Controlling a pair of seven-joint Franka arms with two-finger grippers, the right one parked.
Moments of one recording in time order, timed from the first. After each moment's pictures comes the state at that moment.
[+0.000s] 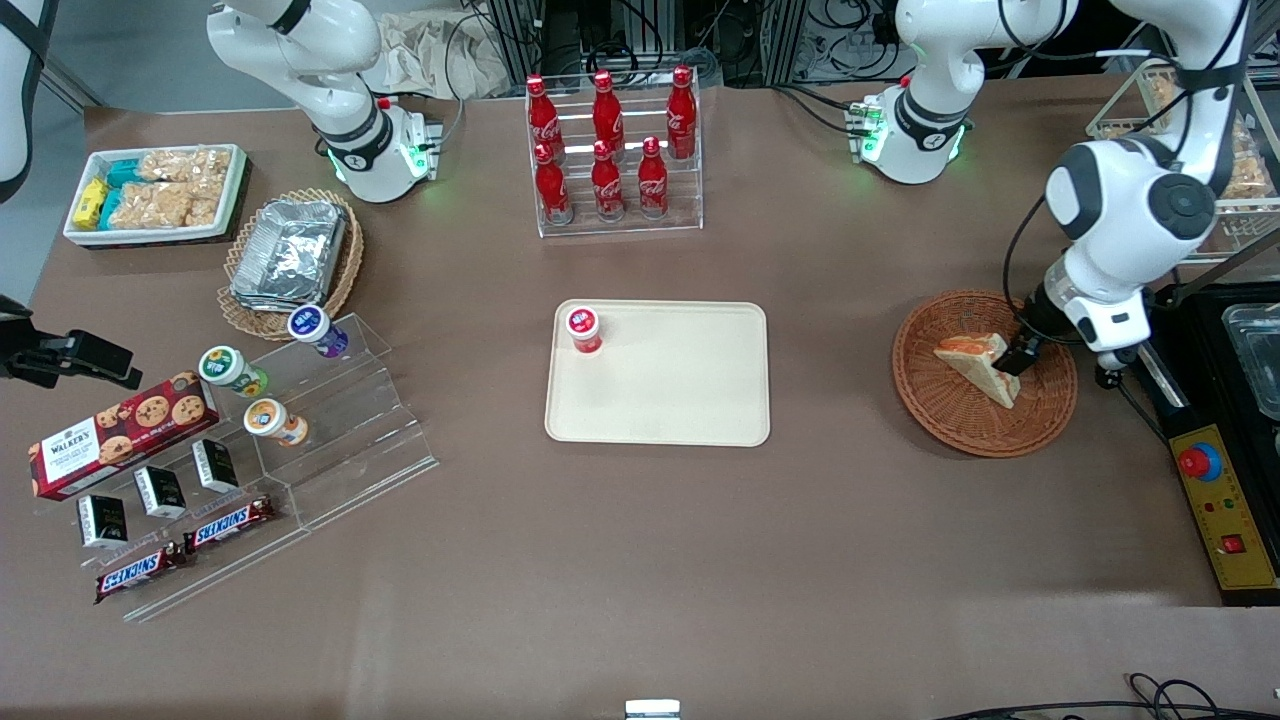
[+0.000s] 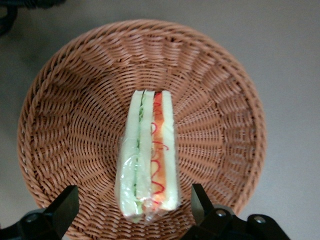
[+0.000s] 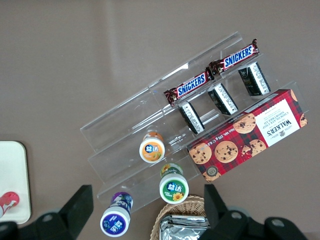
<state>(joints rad) 0.01 -0.04 0.06 -2.52 -0.02 2.53 -0.94</state>
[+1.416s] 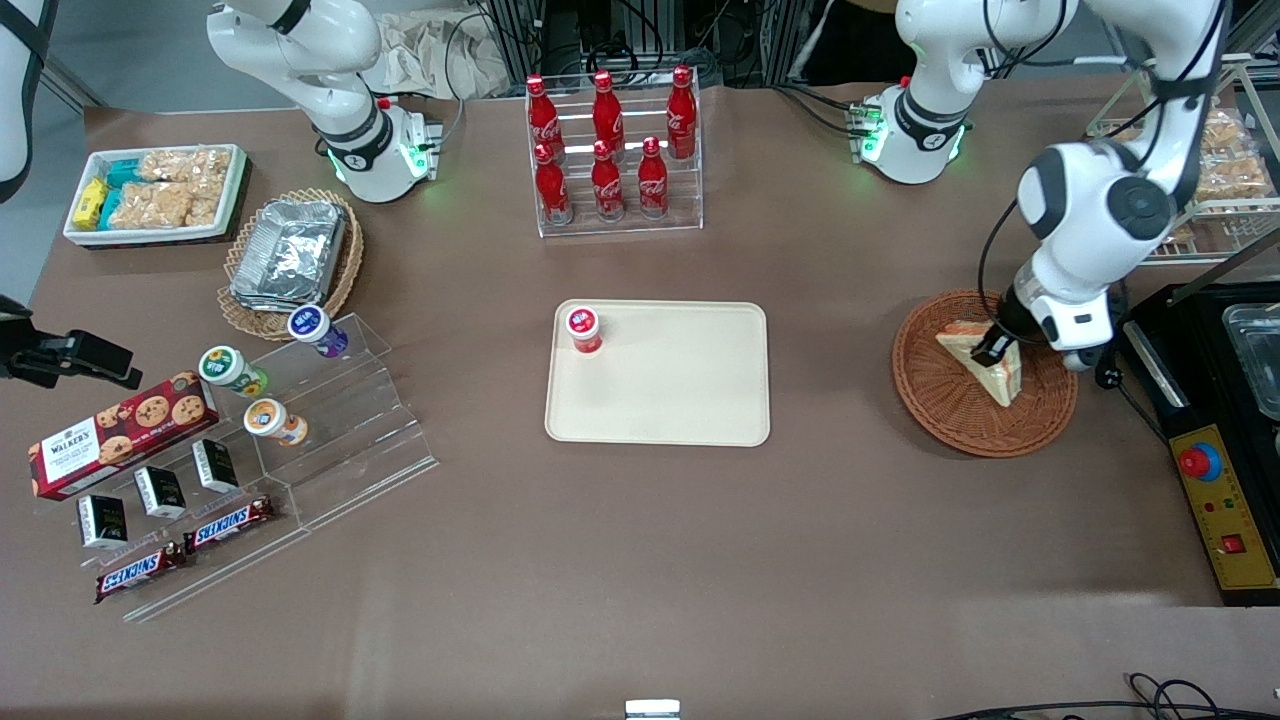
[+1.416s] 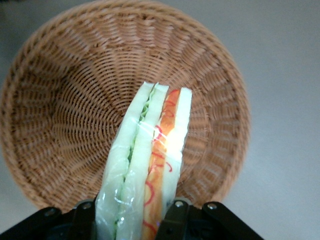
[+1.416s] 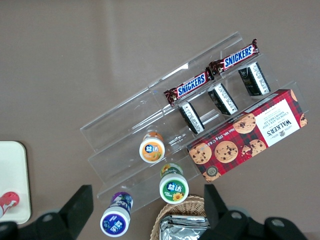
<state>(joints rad) 0.00 -0.08 -0.01 -2.46 -0.02 2.42 -0.91</state>
